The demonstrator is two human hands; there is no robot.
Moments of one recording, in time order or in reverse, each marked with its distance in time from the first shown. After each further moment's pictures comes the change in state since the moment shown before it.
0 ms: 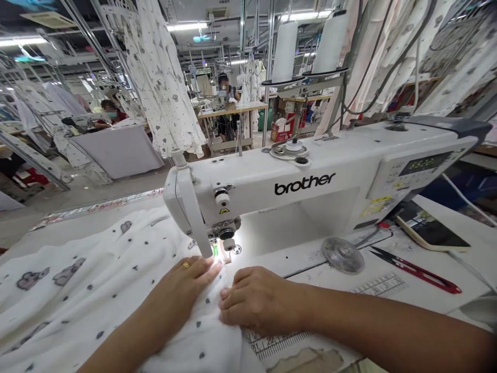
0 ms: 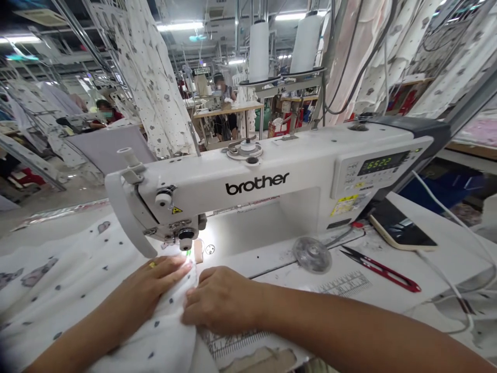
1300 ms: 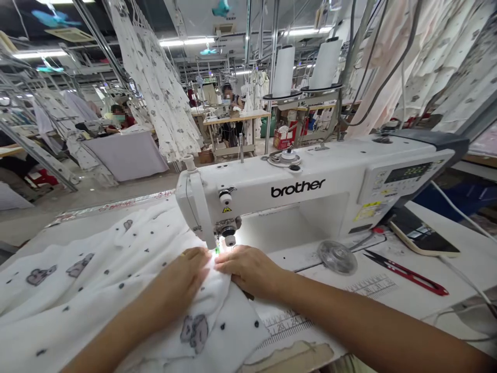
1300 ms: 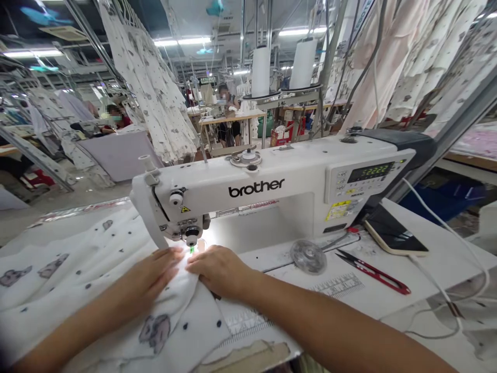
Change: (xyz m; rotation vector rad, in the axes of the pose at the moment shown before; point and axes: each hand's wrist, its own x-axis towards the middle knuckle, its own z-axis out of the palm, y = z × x) left_hand 0.000 0.004 -0.022 -0.198 0.033 -0.226; right_hand 0.009 0.019 0.008 0.089 0.165 0.336
